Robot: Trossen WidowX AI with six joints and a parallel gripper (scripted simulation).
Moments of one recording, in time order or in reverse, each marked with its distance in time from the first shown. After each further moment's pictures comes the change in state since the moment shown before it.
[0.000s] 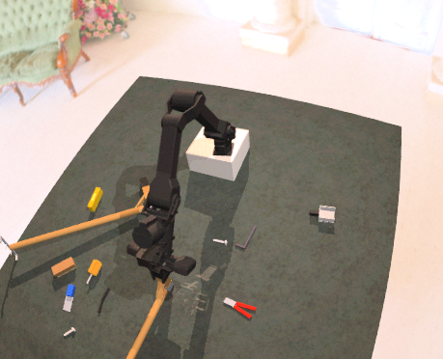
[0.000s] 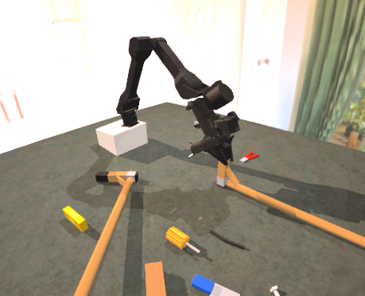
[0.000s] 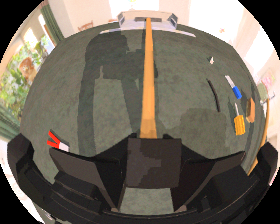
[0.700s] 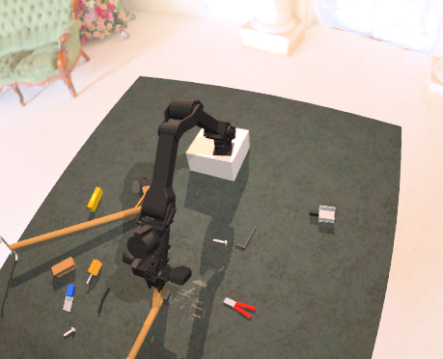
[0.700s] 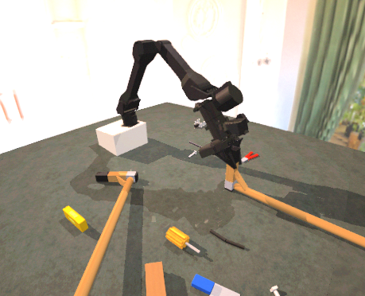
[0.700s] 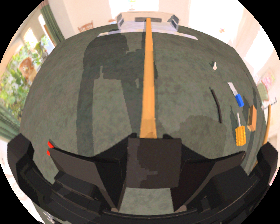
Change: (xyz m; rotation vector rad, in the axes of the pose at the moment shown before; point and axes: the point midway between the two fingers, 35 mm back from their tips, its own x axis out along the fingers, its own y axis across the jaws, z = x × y) arm 0.017 0.001 0.024 0.001 -0.004 0.000
